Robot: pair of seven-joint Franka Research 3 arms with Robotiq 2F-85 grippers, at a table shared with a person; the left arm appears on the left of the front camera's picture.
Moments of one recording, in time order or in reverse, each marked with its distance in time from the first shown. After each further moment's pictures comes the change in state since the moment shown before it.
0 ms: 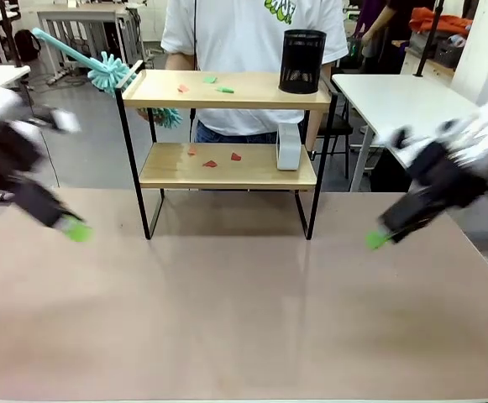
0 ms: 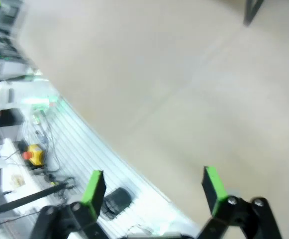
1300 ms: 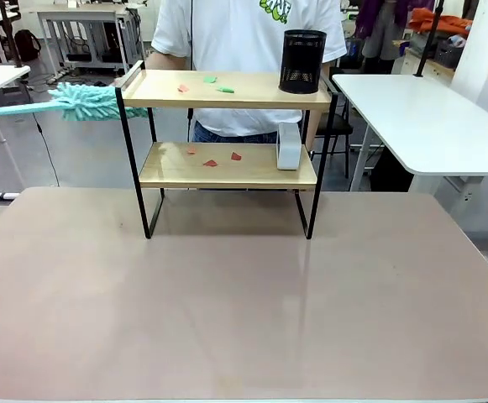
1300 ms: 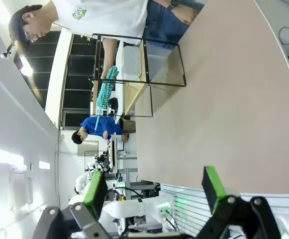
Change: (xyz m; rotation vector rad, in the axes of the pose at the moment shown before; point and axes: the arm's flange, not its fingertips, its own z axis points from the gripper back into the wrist) left arm -0.329 0.101 0.191 -0.192 -0.810 0.670; right arm -0.294 -0.177 0.185 0.439 -0.765 -0.784
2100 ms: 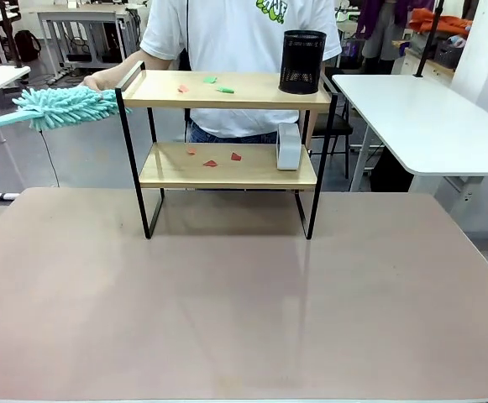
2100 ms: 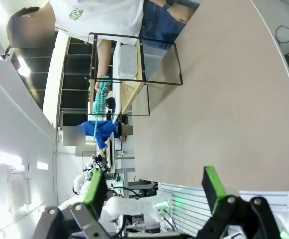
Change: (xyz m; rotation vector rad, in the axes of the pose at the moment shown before) left arm -0.003 0.000 -0.005 0.013 0.002 0.006; right arm -0.003 -0.005 0.002 -0.012 0.000 -0.002
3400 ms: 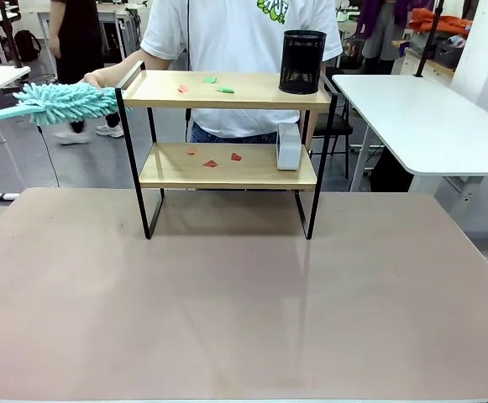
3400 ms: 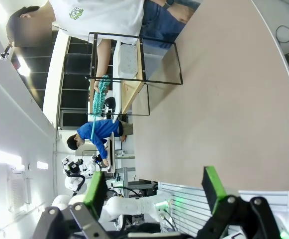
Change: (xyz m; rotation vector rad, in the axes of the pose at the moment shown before) left arm 0.128 -0.138 -0.017 -0.258 0.127 -0.219; right arm 0.000 0.000 0.000 0.001 0.002 0.000
